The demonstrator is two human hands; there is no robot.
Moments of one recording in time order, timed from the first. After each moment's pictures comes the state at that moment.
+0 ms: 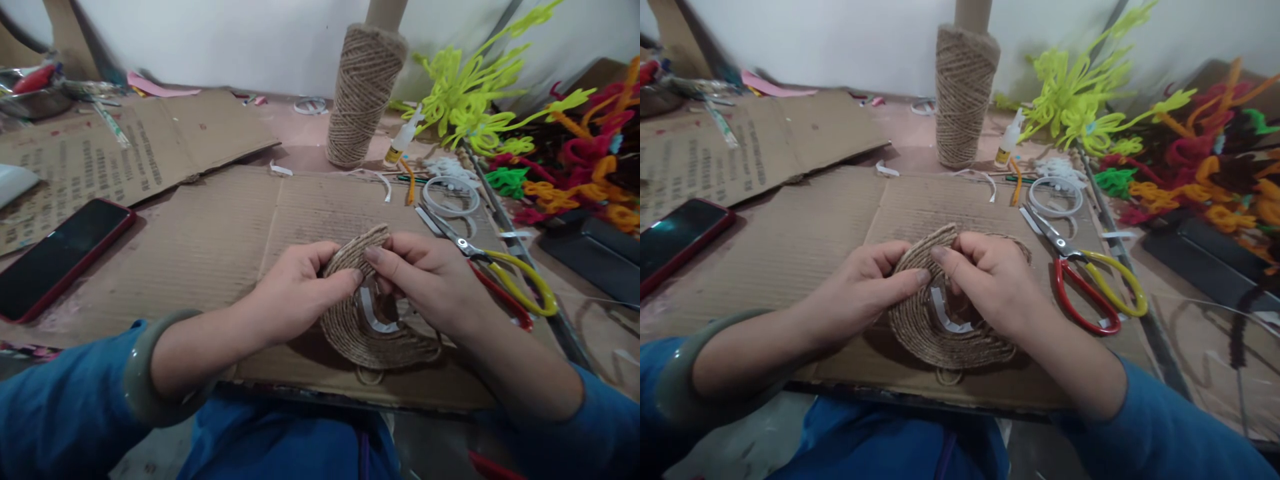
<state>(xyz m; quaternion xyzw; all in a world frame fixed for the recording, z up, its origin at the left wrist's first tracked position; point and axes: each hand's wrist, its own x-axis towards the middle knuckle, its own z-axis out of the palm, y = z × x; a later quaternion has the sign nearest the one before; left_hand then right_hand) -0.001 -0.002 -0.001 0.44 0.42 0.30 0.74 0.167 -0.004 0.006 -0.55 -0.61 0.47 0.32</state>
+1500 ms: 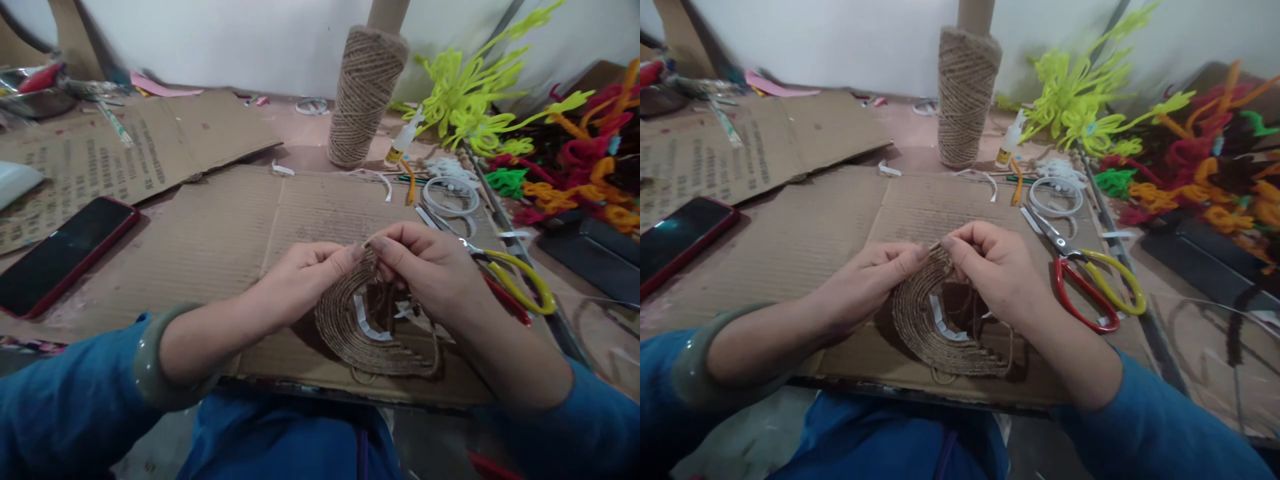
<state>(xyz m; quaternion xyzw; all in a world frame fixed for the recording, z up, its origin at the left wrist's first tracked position) -0.001 0.003 -0.007 0.46 0.41 0.29 0.73 0.170 0.003 -0.003 -0.55 -0.60 0.44 0.37</state>
